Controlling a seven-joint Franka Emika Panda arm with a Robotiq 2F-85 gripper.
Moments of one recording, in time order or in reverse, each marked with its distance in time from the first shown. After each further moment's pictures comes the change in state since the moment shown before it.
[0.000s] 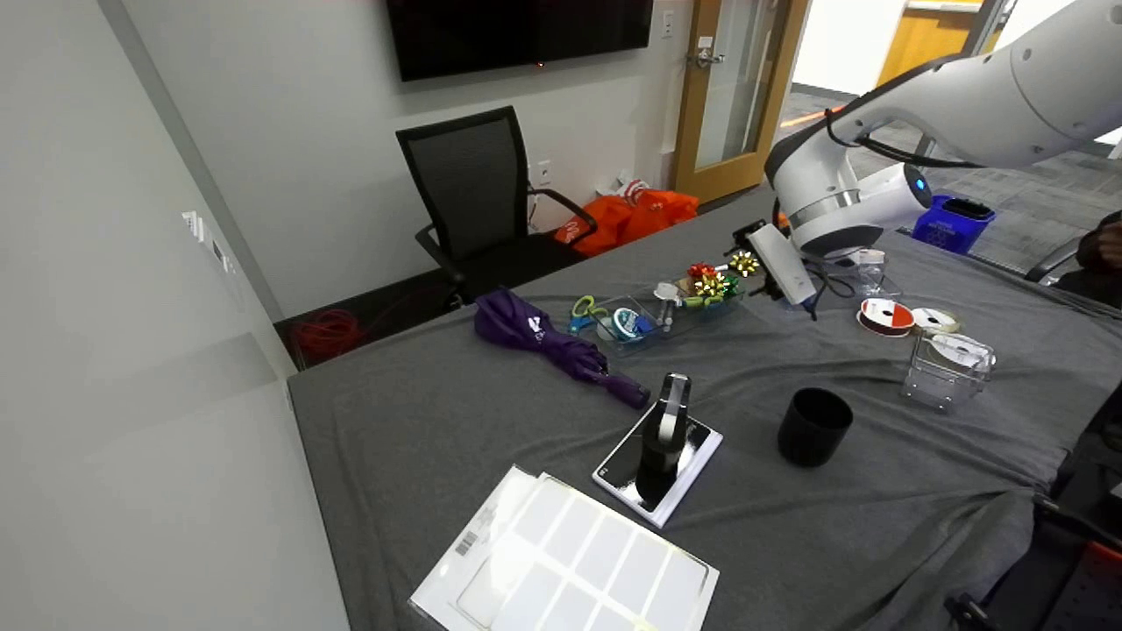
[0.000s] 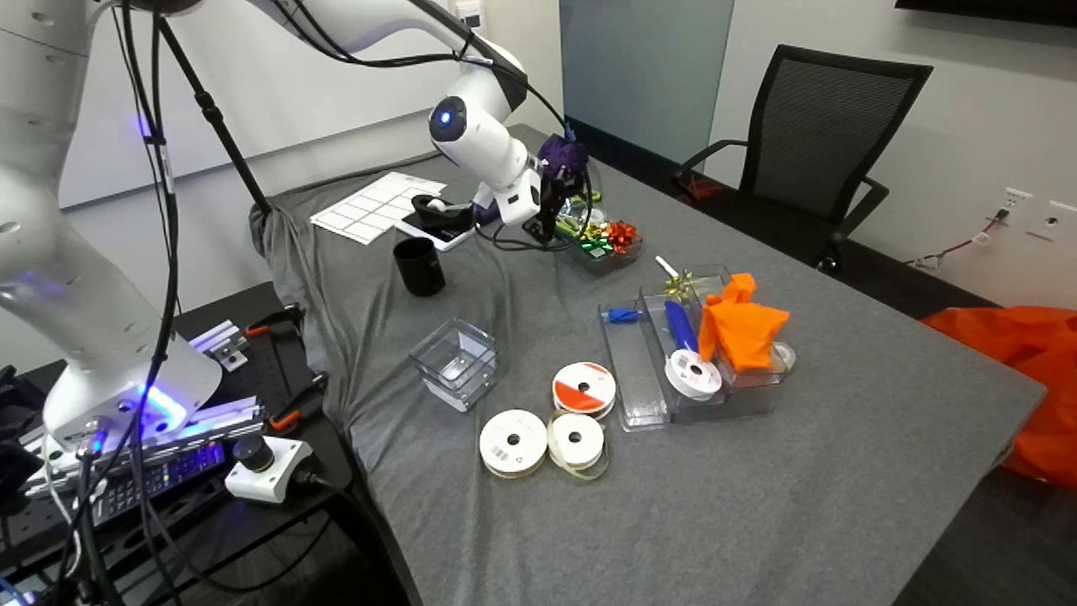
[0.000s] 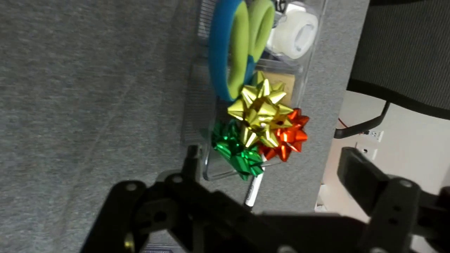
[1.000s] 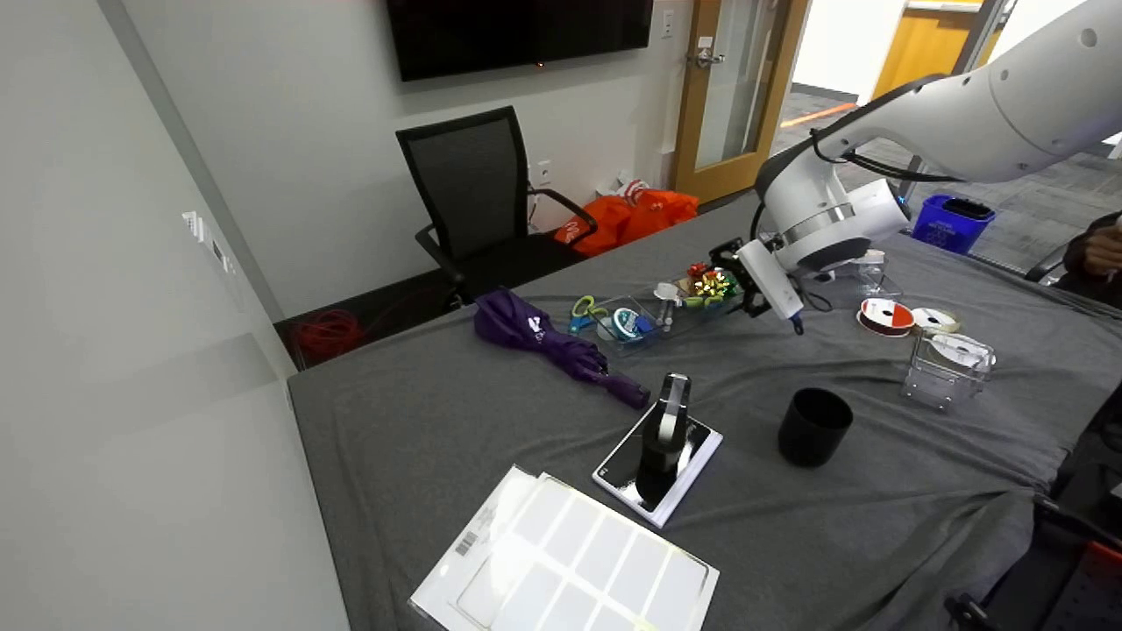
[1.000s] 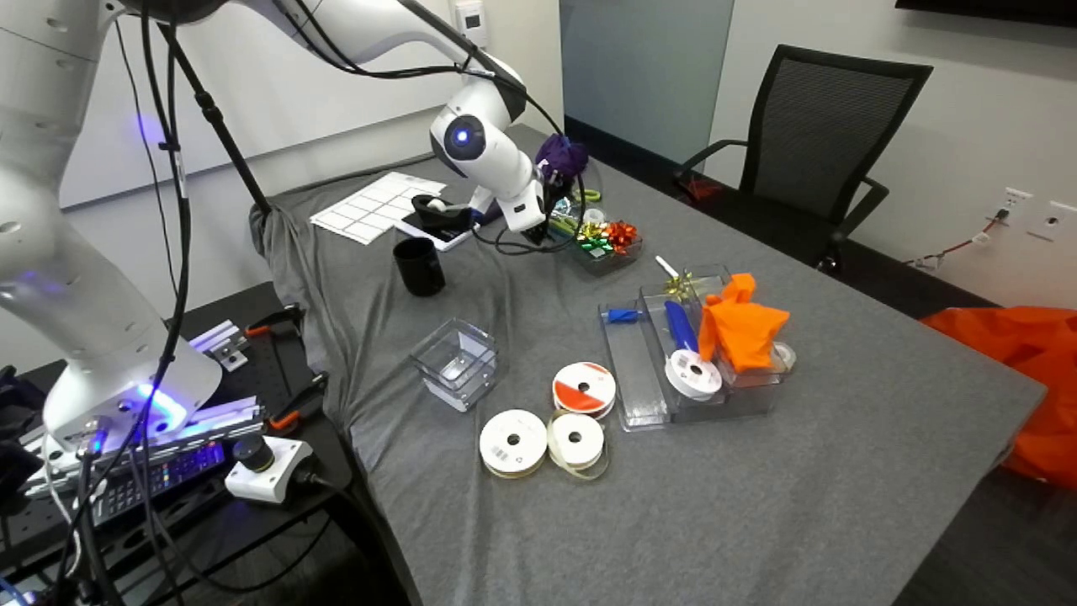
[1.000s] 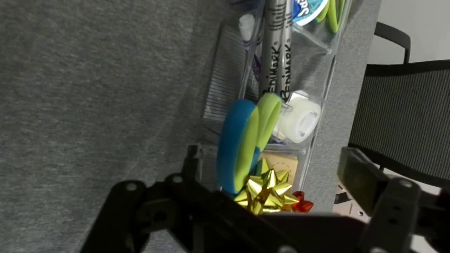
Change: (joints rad) arm 0.003 0.036 0.009 0.009 -0.058 -0.184 0.010
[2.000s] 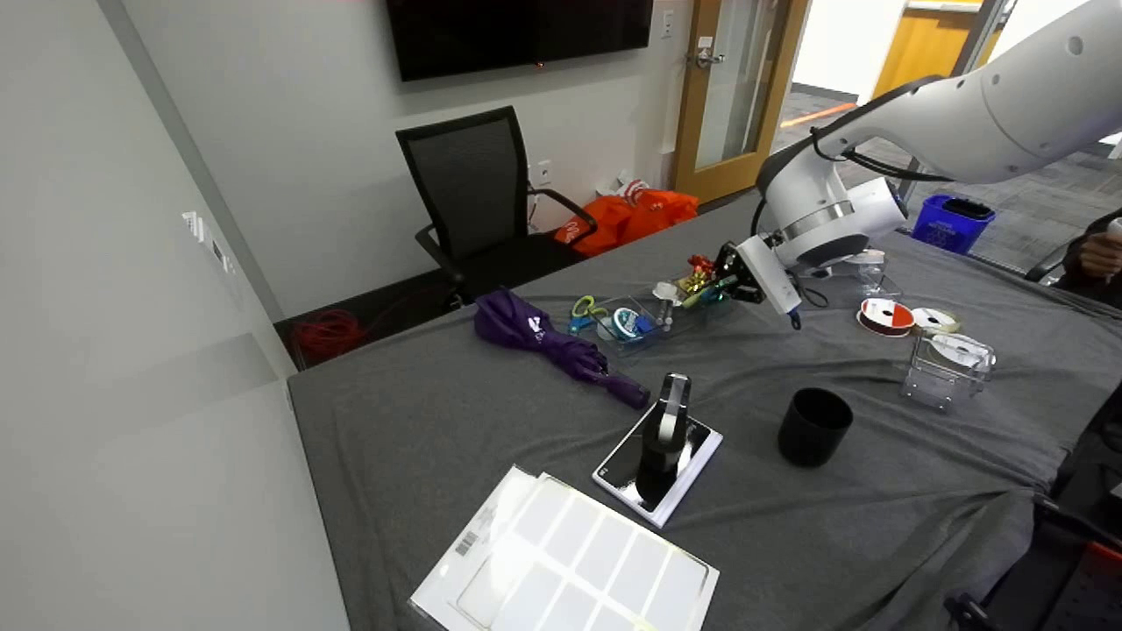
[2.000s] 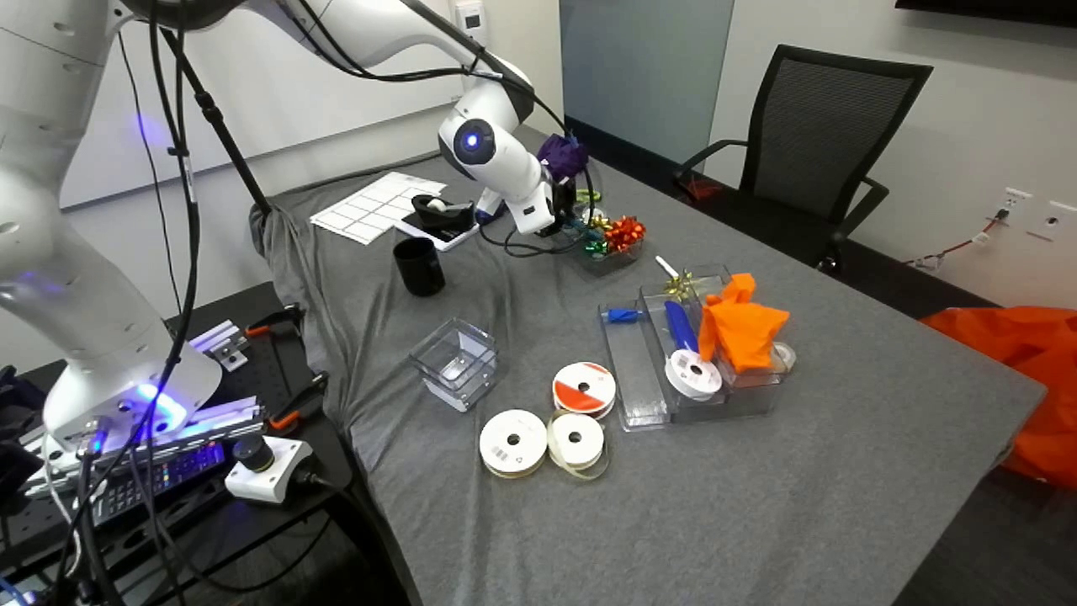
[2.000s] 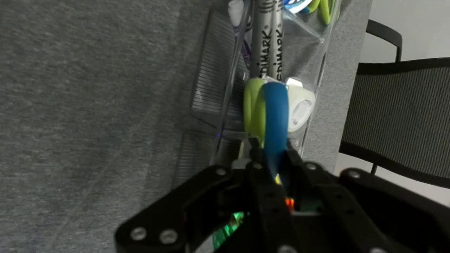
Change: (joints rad) arm -0.012 0.028 -0.017 0.043 0.001 -0.033 -0.004
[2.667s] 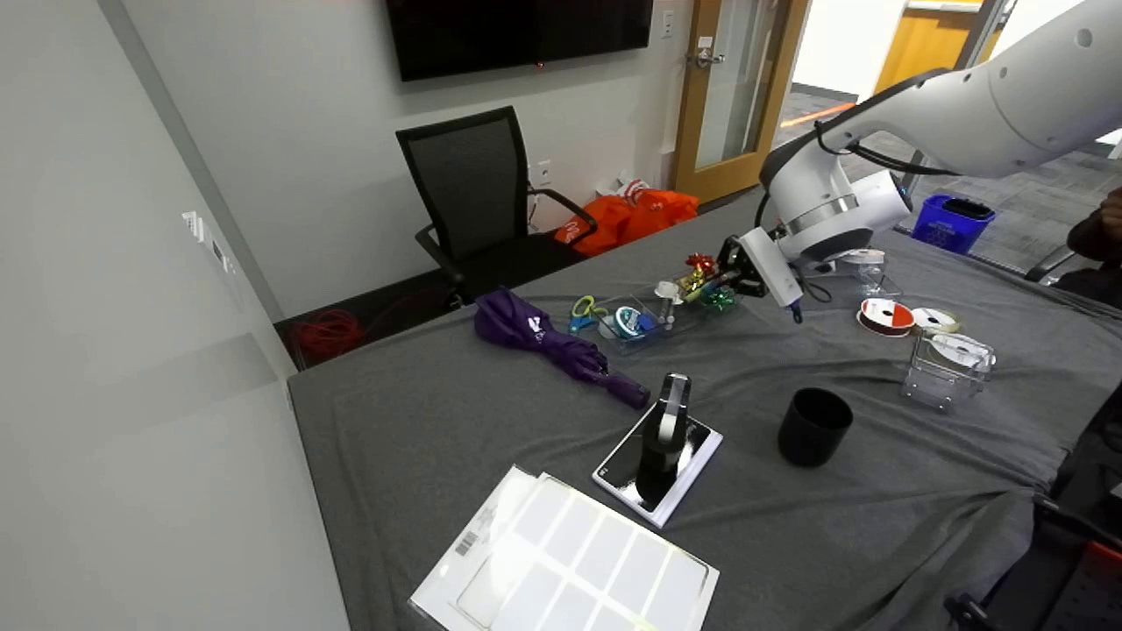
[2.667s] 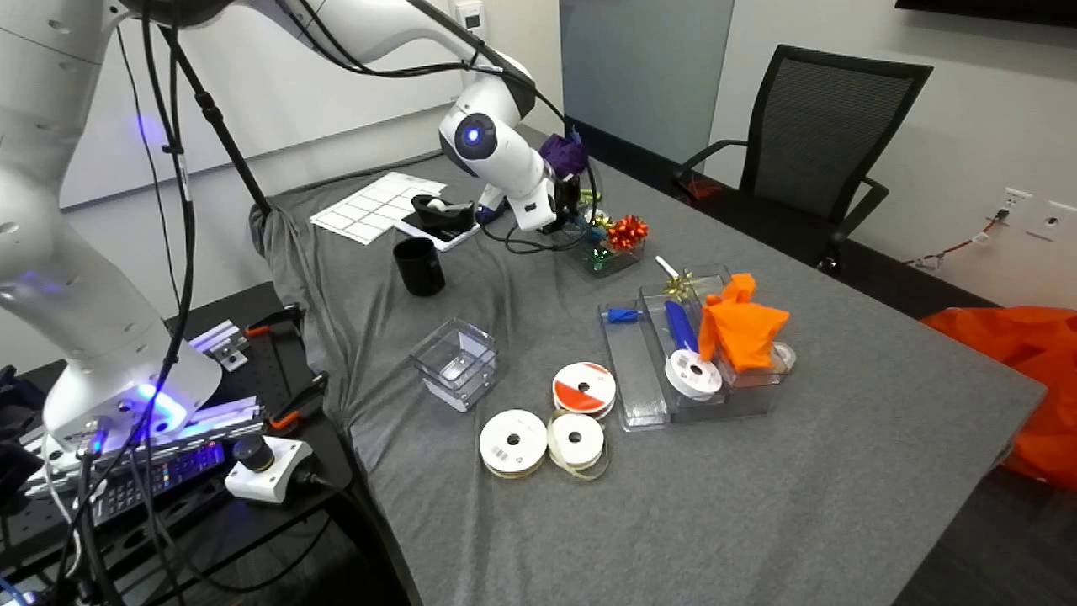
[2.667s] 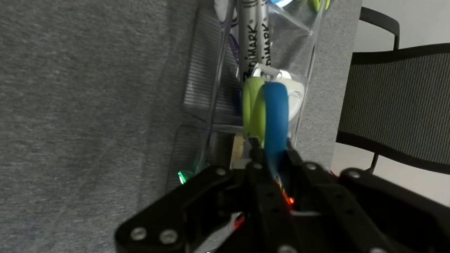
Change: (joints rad) arm -0.001 -0.014 -0.011 -0.003 -0.024 0.001 0.060
